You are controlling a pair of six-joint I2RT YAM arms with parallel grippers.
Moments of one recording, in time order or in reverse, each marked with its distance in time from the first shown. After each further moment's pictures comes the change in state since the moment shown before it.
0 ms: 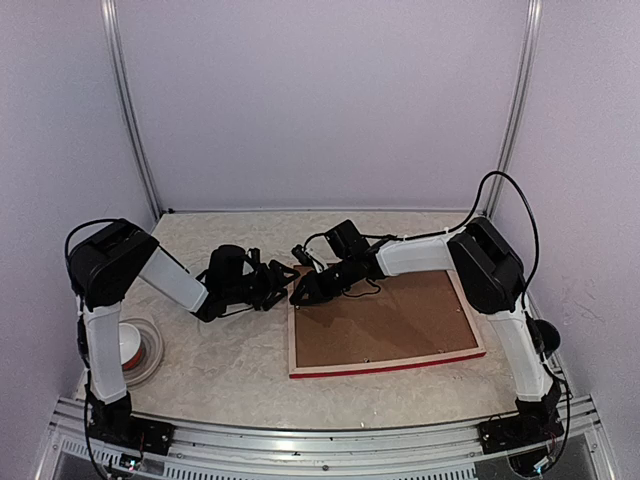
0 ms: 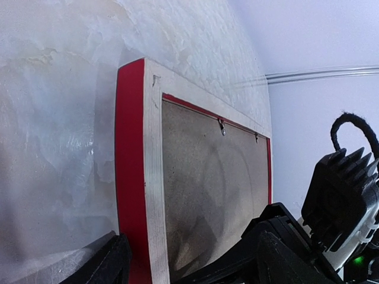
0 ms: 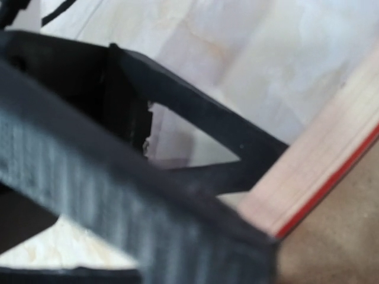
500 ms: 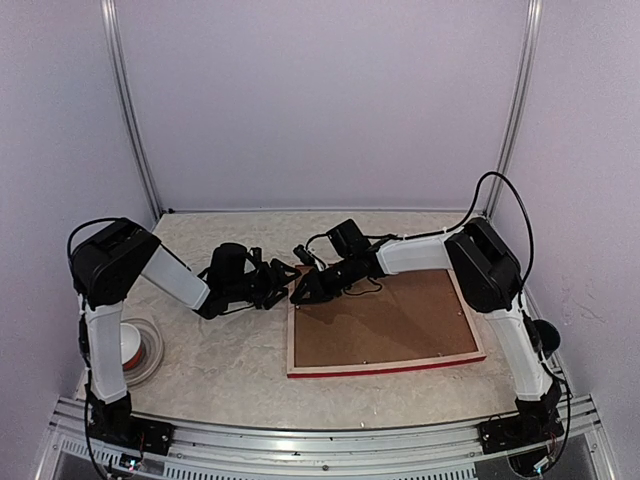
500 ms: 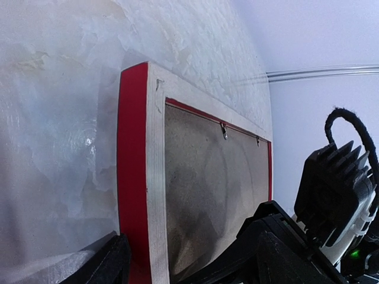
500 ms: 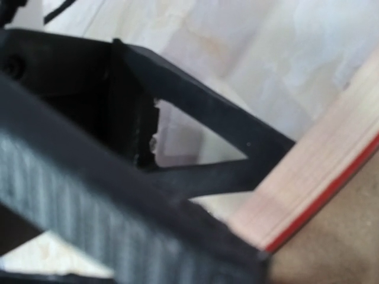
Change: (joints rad) left arm 0.003 0.015 0.034 -0.026 0.025 -0.001; right arm -0.013 0.025 0.031 -0.028 -0.056 0.036
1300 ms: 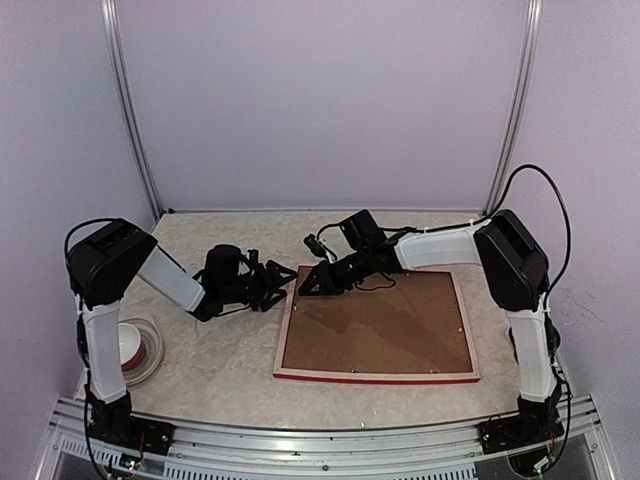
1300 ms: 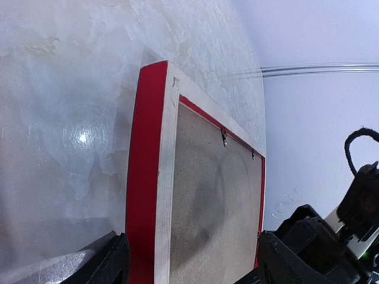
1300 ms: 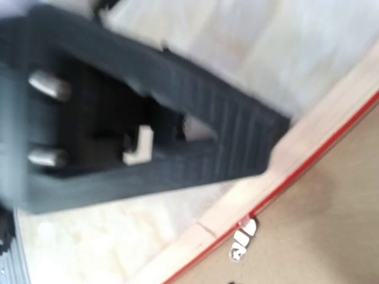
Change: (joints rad) left arm 0.029 -0.009 -0.038 0.036 0.055 -0.007; right arm -0.014 -0.159 -0.158 0.037 0.042 0.013
